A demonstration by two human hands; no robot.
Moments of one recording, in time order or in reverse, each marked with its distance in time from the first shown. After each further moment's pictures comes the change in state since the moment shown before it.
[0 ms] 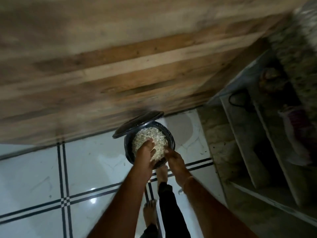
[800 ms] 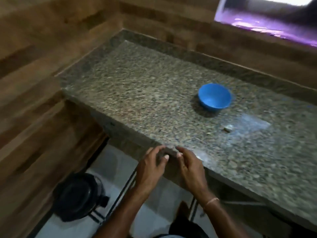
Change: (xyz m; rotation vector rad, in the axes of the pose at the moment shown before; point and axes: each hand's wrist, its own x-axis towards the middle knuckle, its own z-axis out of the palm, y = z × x) left_hand -0.428 -0.287 0.200 1.376 -0.756 1.164; right_hand -0.449 0.106 -0.406 -0.171 0.929 -0.620
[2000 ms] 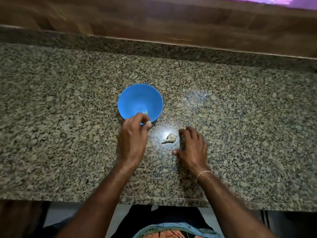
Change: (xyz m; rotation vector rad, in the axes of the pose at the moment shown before) left_hand 0.234 0.154 0.166 0.222 -0.029 0.350; right_hand 0.163 0.148 -0.156 -0.492 0.094 0.489
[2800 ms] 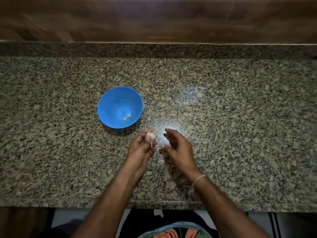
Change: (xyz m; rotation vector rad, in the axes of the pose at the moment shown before) left_hand -0.040 0.026 0.077 -1.193 -0.376 -0.771; right_hand 0.003 0.035 -0.005 0.732 -0.050 -0.055
